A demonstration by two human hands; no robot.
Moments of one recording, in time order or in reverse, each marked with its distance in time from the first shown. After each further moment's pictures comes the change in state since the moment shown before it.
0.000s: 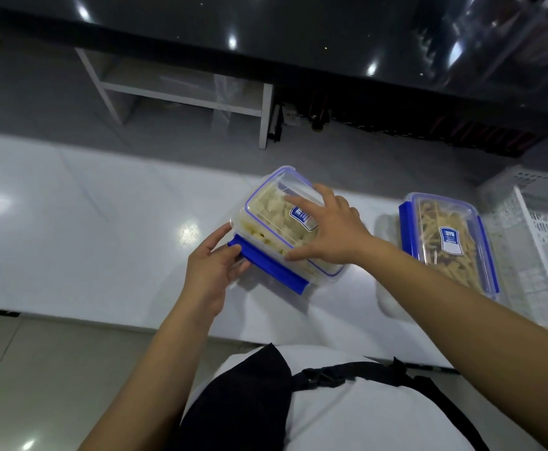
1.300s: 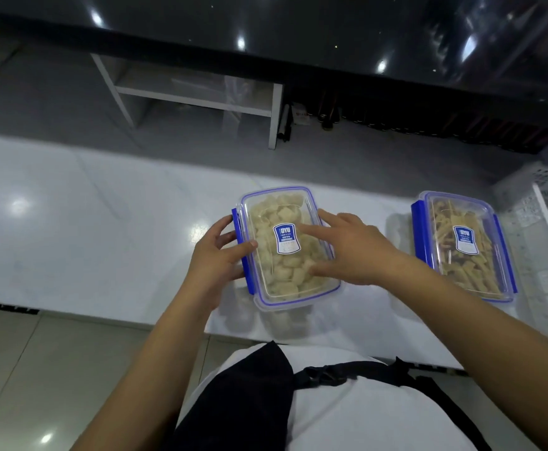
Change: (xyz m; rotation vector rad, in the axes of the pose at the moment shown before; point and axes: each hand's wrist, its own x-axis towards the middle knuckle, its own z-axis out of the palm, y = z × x) left_hand -0.007 0.028 -0.001 0.216 -0.044 0.050; right_hand -0.035 -0.009 -0.006 -0.171 -0.178 -0.058
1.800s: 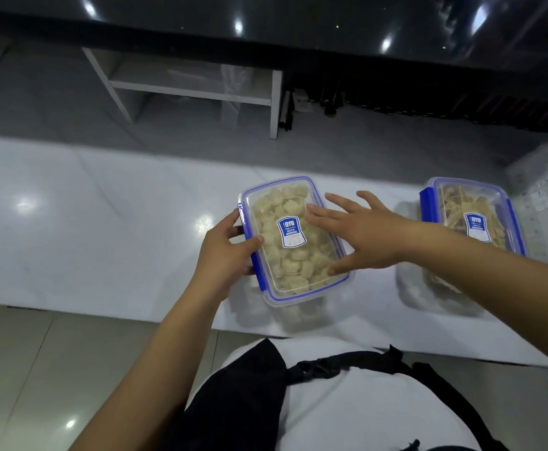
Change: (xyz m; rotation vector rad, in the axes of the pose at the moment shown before) left_hand 0.004 0.002 0.008 0.175 0.007 0.052; right_hand 0.018 0.033 -0.006 -0.270 -0.114 -0.225
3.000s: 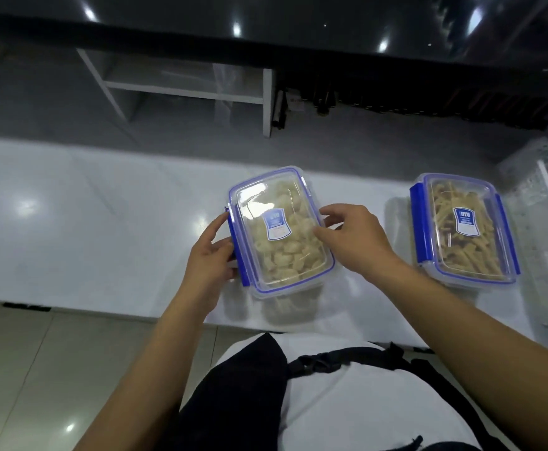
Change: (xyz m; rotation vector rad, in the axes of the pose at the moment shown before) left_hand -0.006 -0.031 -0.014 -0.070 -0.010 0.001; right_hand -0.005 -0.042 0.024 0.979 0.566 0.512
